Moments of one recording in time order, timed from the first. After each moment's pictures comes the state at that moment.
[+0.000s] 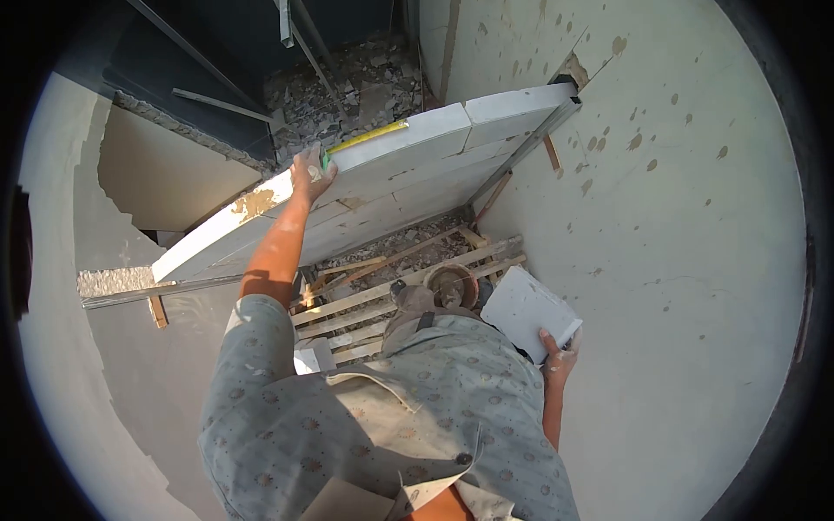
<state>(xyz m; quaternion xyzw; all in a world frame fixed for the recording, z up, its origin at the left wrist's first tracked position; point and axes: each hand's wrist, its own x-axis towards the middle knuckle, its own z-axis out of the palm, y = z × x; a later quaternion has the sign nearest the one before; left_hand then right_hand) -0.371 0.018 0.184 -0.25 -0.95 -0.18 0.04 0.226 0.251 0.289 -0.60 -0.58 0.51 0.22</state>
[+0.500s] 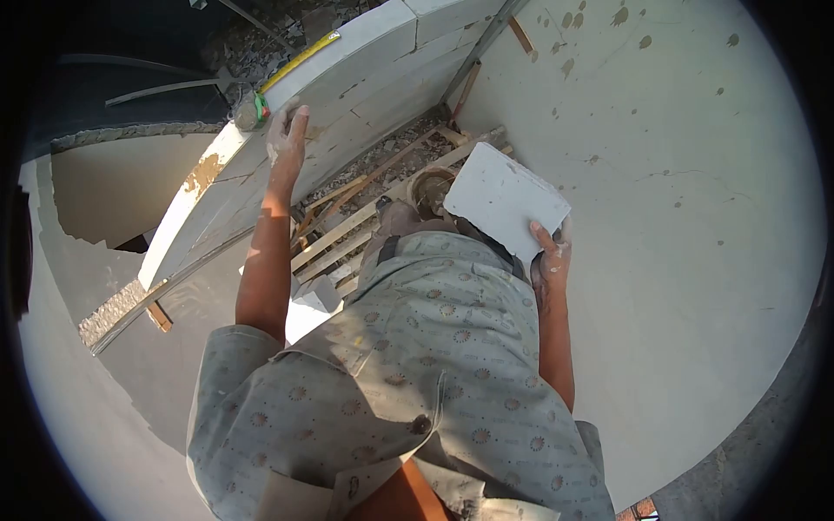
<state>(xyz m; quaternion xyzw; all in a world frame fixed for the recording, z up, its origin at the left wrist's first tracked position) -0.246 0.051 0.236 -0.17 -0.77 -0.56 -0.24 0.174 0.237 0.304 -0.53 -0.39 0.70 0.28</state>
